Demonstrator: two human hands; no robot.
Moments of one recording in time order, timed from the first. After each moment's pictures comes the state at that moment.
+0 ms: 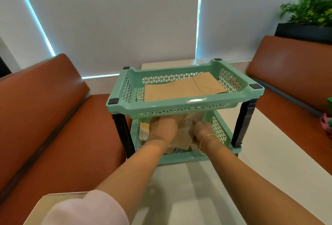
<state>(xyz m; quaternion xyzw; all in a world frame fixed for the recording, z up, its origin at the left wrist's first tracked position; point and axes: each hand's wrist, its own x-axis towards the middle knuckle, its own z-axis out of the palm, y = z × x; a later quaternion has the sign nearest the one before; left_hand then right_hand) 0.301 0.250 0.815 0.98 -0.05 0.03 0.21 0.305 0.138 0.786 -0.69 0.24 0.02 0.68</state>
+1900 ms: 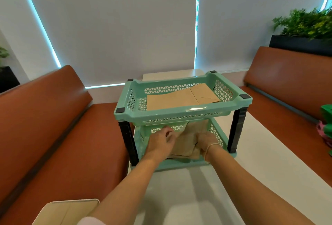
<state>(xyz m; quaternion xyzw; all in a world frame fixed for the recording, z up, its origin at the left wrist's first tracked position) 0.271 0.273 0.807 0.92 -0.09 0.04 0.38 0.275 0.128 0.801 -0.70 0.26 0.02 0.67</state>
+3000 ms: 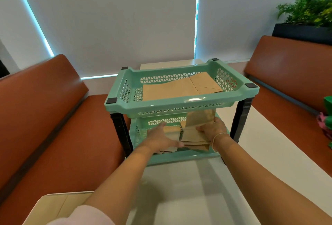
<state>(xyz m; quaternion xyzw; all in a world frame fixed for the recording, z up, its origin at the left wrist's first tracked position) 0.306 0.274 0.781 0.92 -0.01 -0.16 0.35 0.297 0.097 0.785 -0.75 0.23 -0.03 0.62</state>
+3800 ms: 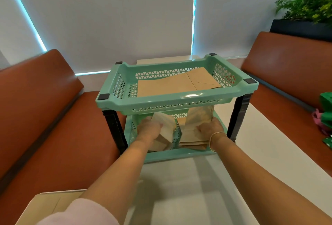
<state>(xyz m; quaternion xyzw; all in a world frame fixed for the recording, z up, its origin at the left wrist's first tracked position) 0.328 0.269 0.780 0.86 0.15 -0.05 0.48 0.303 0.095 0.773 -0.78 0.27 -0.02 0.57</state>
